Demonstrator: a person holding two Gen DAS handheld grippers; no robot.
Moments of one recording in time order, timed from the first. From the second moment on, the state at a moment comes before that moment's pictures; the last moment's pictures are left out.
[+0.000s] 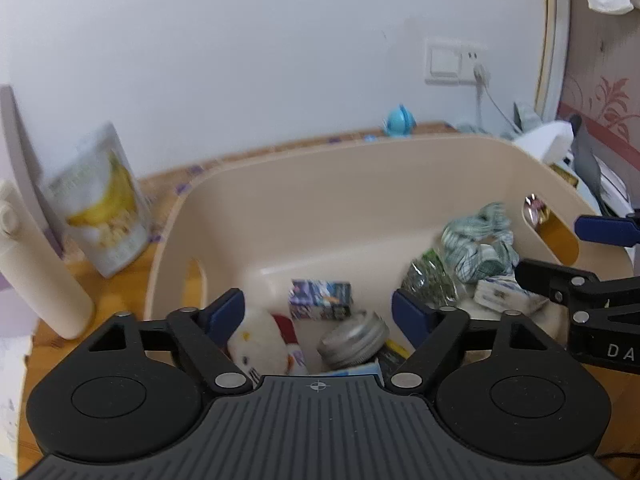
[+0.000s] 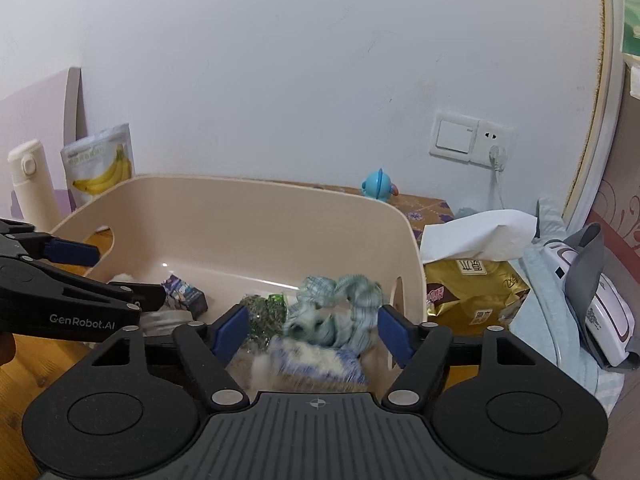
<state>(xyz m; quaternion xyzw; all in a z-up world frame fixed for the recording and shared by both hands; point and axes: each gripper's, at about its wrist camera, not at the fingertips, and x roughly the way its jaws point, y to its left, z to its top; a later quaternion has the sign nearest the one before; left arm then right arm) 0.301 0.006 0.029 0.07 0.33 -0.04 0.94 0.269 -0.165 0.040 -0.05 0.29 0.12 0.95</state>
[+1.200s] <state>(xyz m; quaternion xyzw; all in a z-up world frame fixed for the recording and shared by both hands) 0.160 0.015 0.085 0.02 0.26 -0.02 0.96 0.155 -0.184 0.081 -0.03 0.24 0.10 0.97</state>
